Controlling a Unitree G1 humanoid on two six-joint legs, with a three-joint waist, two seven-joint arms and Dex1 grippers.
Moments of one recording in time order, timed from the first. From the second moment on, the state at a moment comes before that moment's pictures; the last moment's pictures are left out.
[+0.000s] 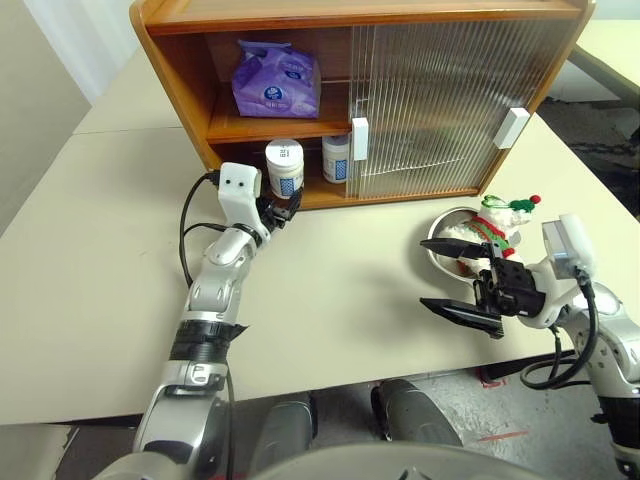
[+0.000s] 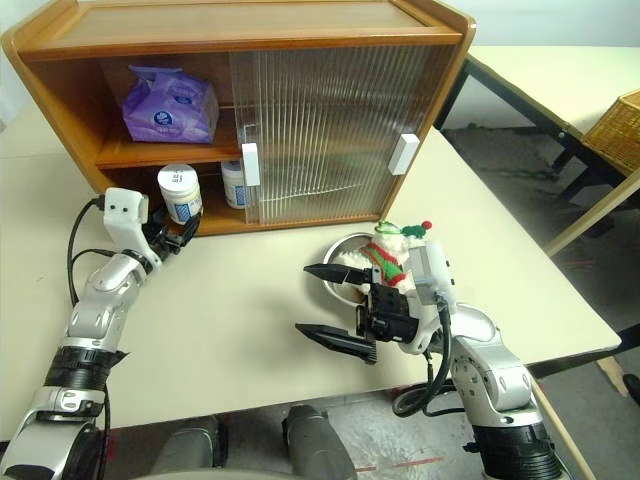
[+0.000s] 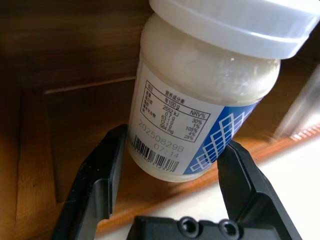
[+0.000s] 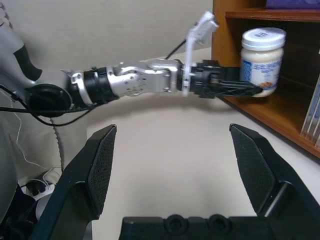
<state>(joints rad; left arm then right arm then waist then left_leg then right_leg) -0.41 0.24 0.06 0.26 -0.11 0.15 -0.28 -0.03 -0.59 -0.06 -0.26 0.70 0.20 1.24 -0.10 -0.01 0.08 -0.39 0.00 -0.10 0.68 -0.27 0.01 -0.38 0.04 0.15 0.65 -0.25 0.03</state>
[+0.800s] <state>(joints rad) -0.66 0.14 0.11 0.67 -0.09 0.11 -0.10 -0.02 -0.58 -0.06 -0.26 0.70 0.20 1.24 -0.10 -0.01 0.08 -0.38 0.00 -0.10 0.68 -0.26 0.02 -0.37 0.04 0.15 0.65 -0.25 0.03</state>
